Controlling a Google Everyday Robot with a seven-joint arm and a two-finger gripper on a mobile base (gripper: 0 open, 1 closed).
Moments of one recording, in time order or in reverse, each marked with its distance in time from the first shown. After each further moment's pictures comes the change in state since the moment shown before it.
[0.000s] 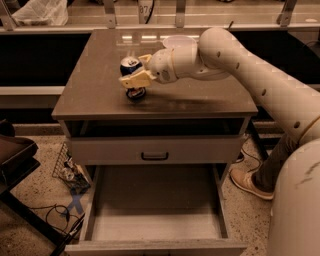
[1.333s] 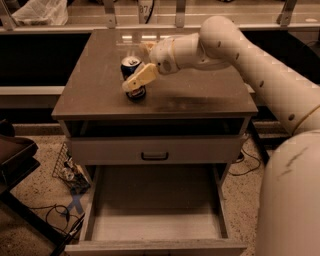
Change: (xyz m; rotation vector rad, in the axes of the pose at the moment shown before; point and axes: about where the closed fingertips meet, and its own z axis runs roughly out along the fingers) arm -0.014 -0.016 -0.007 0.000 0.010 -0.001
